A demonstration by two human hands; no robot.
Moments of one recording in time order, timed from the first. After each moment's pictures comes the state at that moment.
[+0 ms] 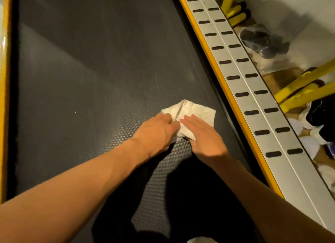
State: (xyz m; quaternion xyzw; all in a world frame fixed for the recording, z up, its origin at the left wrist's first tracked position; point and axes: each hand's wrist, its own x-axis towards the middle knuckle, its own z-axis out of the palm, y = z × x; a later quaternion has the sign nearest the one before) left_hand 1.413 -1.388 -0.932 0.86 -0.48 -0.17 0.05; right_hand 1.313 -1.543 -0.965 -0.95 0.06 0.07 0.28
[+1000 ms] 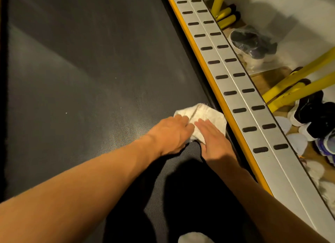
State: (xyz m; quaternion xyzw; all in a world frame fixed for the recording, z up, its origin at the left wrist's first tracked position) left_hand 1.391 -1.432 -0.931 0.79 -0.60 -0.13 0.01; right_hand 1.266 -1.568 -0.966 -0.95 0.14 0.02 0.27
